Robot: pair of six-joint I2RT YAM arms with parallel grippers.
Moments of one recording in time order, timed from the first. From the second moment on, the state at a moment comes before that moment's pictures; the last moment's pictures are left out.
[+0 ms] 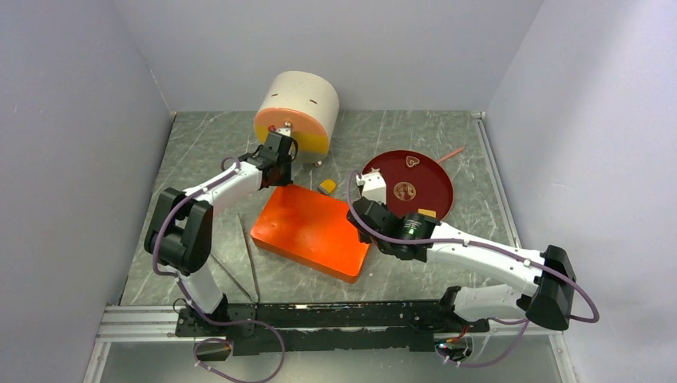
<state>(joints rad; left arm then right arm) -0.43 1.73 1.22 -0.39 -0.22 -0.33 1.07 1.21 0.97 -0.63 0.56 0.61</state>
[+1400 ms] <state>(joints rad) -0.43 0.83 0.85 -0.47 -0.25 -0.34 1.10 1.37 0.91 -0.64 0.07 0.57</state>
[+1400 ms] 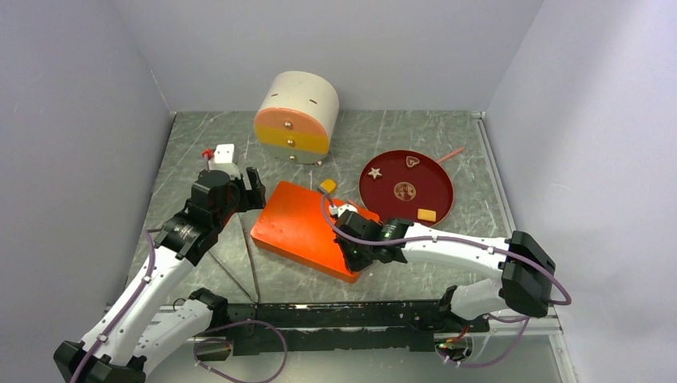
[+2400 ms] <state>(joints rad) -0.43 0.55 0.86 -0.50 -0.51 -0.30 0.53 1.04 0.87 -0.46 0.37 0.52</state>
